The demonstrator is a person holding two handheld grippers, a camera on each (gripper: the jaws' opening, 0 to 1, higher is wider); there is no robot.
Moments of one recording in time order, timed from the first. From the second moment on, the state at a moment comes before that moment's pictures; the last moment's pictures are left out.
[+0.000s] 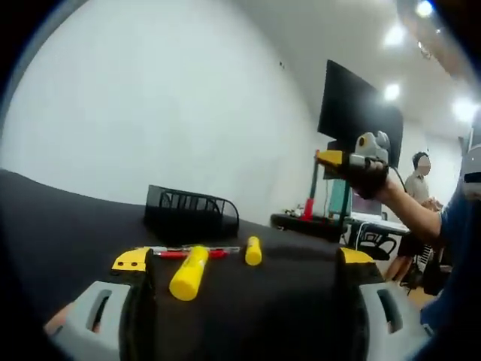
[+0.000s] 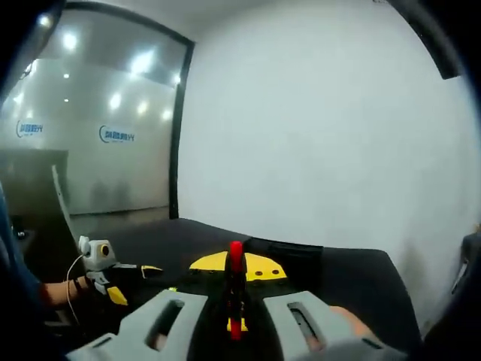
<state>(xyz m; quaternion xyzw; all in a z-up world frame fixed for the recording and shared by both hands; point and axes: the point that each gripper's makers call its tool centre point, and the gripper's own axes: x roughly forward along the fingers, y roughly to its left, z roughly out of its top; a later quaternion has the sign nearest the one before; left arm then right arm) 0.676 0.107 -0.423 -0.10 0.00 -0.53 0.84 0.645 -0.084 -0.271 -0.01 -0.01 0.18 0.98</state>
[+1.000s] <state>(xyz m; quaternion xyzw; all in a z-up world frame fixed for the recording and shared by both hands) 0.666 0.101 -0.421 -0.09 0.00 -0.53 0.84 0.795 -0.052 -0.245 -0.03 -0.02 0.22 0.97</state>
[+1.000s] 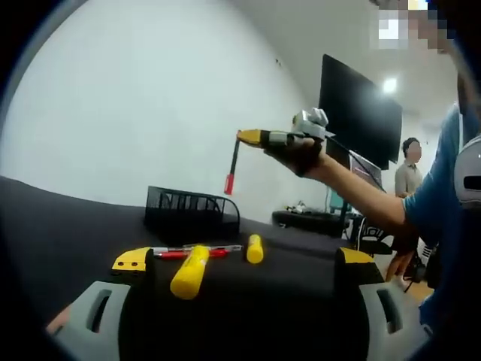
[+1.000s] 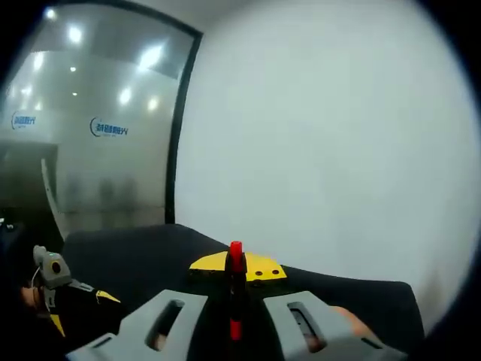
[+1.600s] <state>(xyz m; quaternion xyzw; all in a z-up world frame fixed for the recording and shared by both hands) 0.676 0.106 -0.423 -0.10 0.00 -0.52 0.85 0.884 -0.017 -0.255 0.00 -0.04 0.24 0.97</state>
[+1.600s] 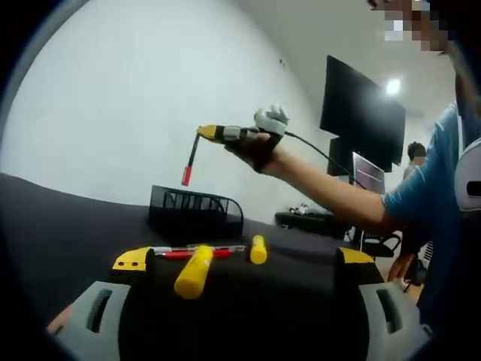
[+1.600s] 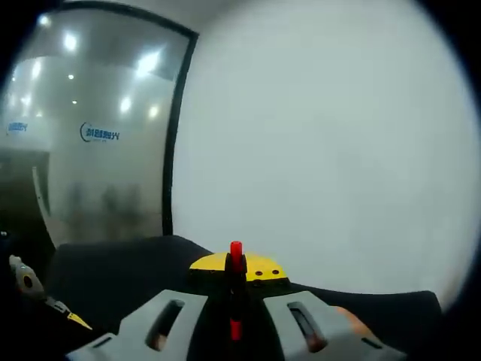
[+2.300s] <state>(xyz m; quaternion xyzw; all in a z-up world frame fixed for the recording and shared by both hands) 0.681 0.109 -0.423 -0.09 0.00 -0.52 0.85 0.906 0.001 -0.302 0.01 -0.01 0.24 0.97</state>
